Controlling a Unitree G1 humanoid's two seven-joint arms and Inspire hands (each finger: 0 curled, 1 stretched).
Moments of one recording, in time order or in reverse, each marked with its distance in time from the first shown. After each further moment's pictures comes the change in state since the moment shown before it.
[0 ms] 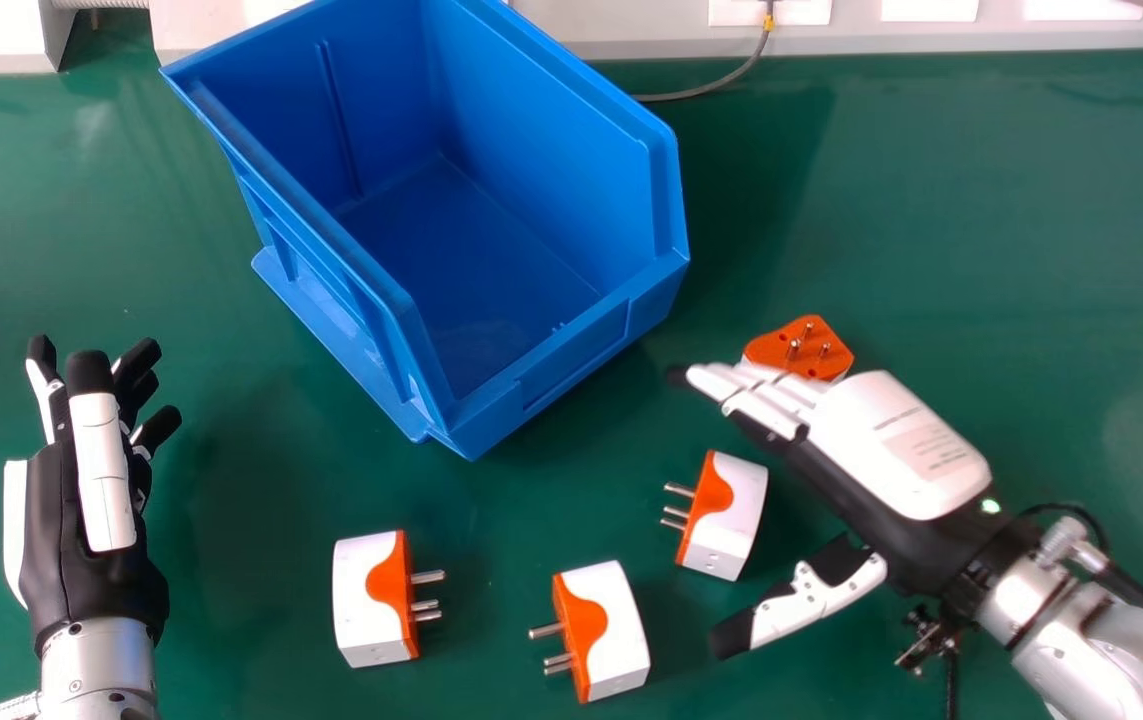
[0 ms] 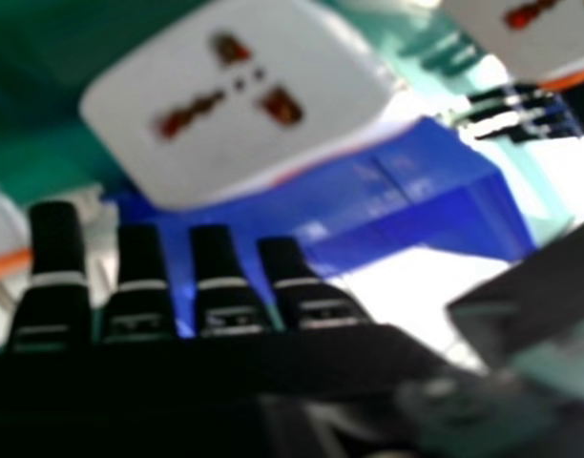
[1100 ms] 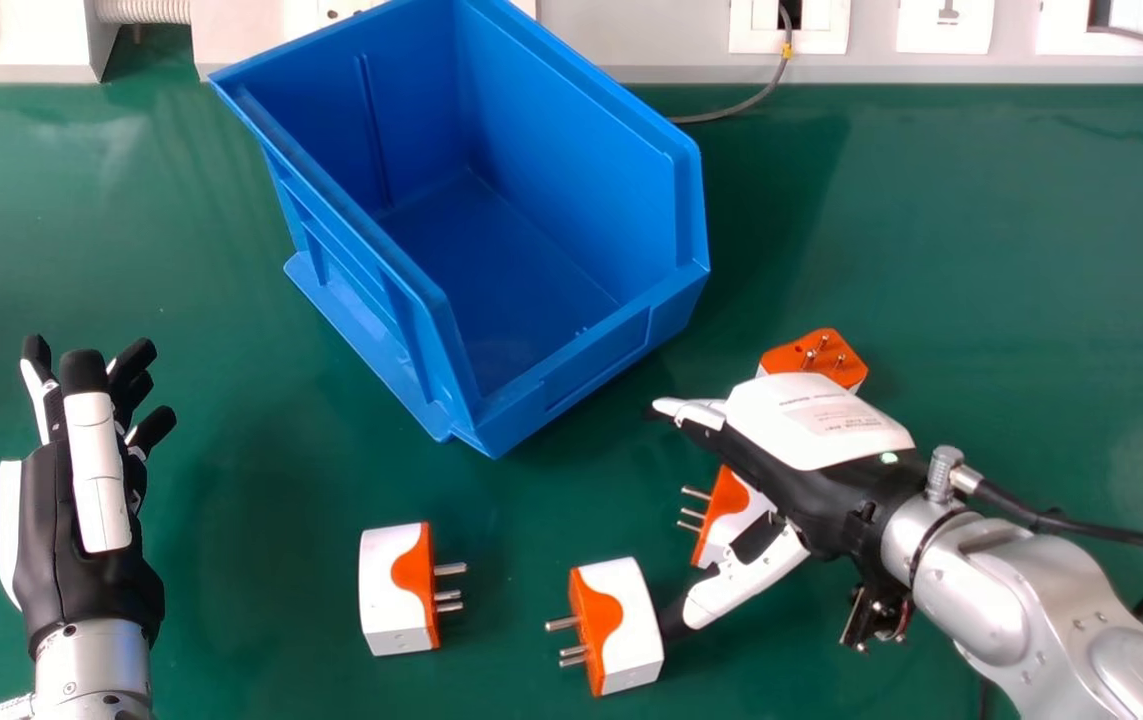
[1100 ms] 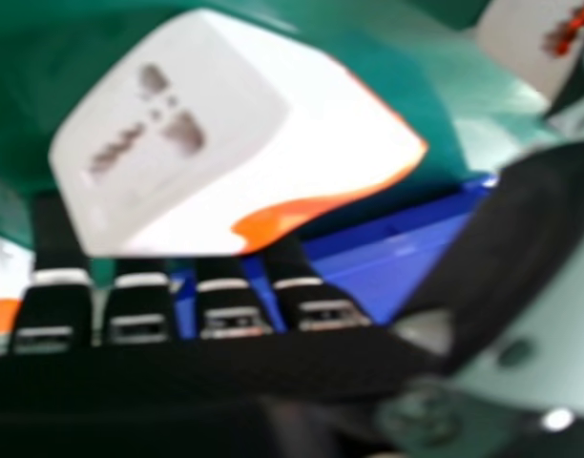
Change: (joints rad) left arm 0.017 0.000 -0.001 -0.041 0.001 0.024 0.004; right arm 0.077 0.080 0.014 -0.579 -0.003 0.765 0.654
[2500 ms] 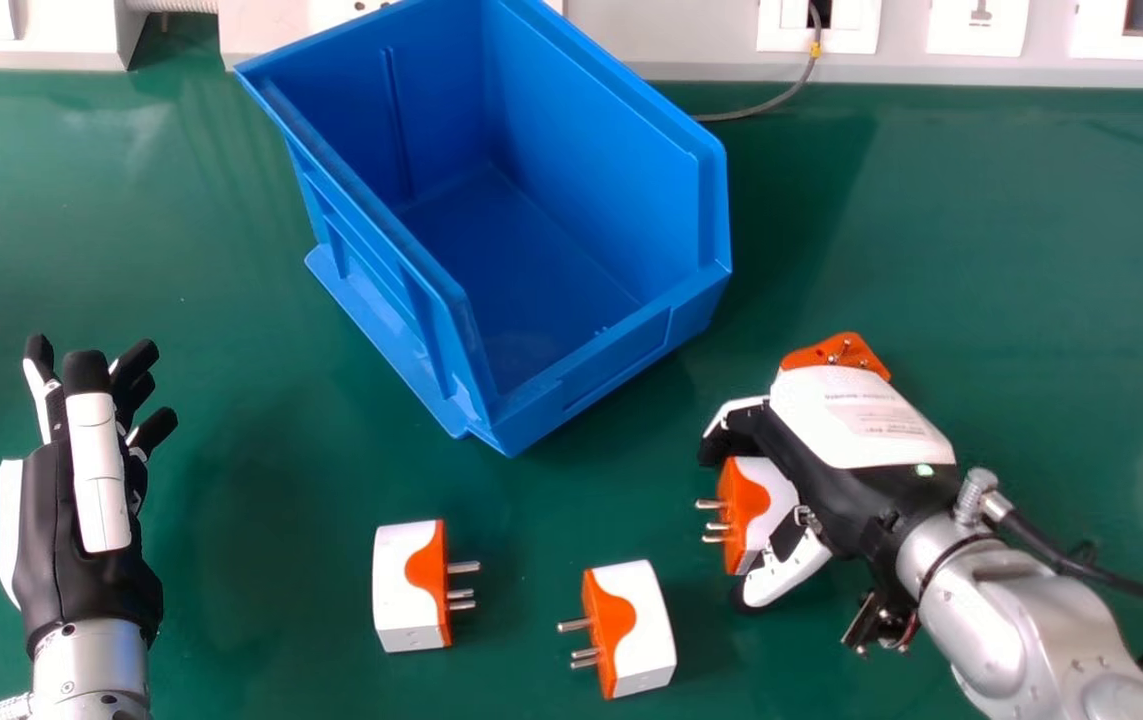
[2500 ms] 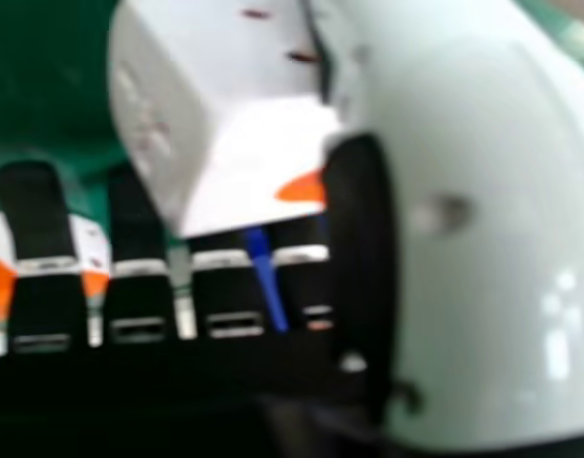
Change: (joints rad) left arm -0.001 0.002 0.008 0.000 0.006 0.011 -0.013; right arm 0.098 0.031 -0.030 -0.086 -0.013 0.161 -0.145
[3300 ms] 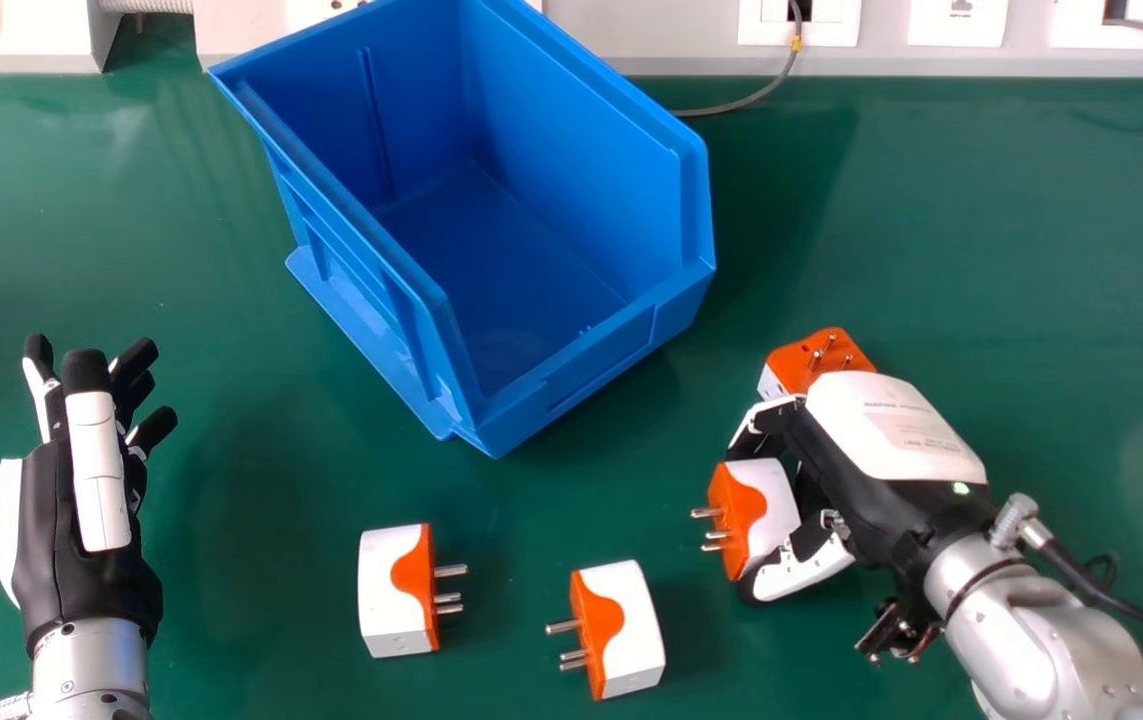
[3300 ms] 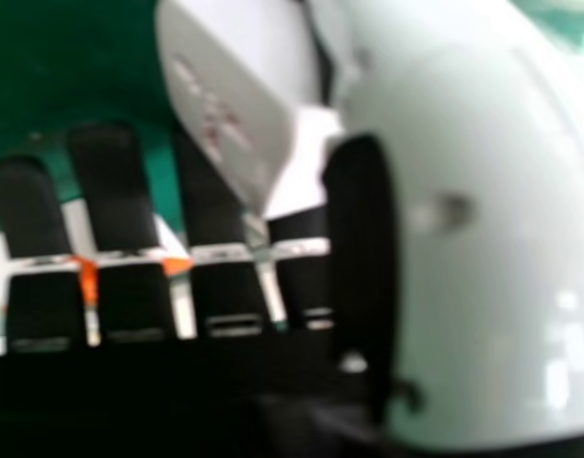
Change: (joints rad) left arm 0.000 0.000 0.000 0.000 0.001 0.000 0.004; right arm 0.047 0.004 -0.060 0.081 0.076 -0.153 -0.155
